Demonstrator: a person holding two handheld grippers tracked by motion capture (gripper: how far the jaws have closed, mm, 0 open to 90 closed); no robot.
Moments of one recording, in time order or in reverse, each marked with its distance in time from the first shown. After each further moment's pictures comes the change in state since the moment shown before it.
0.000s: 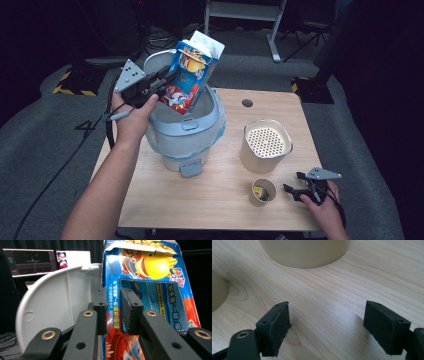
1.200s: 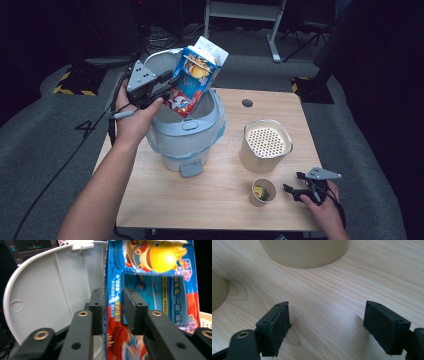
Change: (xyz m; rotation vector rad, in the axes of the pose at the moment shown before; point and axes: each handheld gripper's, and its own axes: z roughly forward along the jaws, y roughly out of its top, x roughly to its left) left arm -0.007 0.003 0.005 0.149 0.047 0.070; right arm 0.000 0.000 0.000 0.000 0.000 0.000
